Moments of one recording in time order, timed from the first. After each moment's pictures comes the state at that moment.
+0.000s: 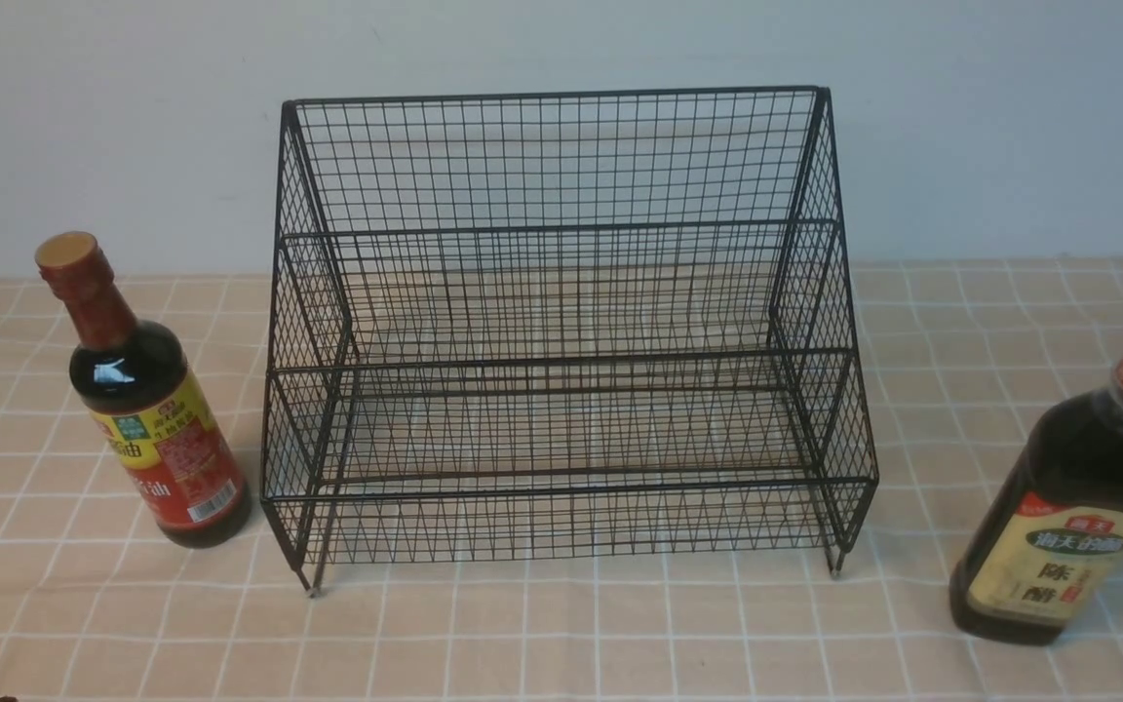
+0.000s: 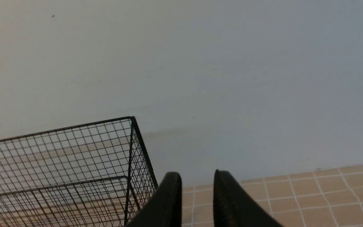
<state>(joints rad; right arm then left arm) 0.10 0.65 -0.55 0.20 0.16 0.03 -0.05 -0.01 0.02 0.02 0.39 -0.03</state>
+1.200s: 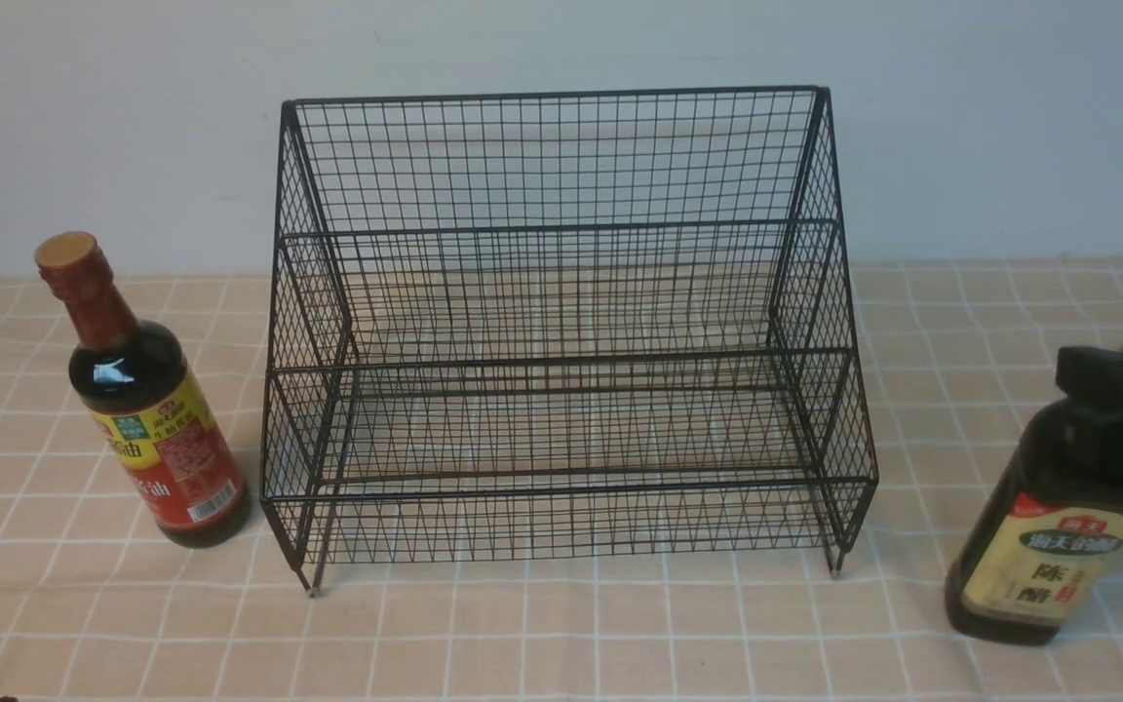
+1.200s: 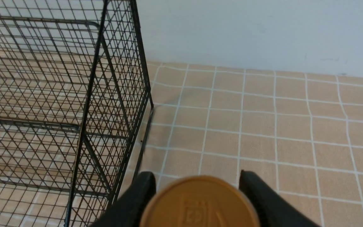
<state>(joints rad) 0.15 1.01 -0.58 0.10 0.20 -0.06 -0.05 -0.01 0.02 0.02 0.39 -0.03</state>
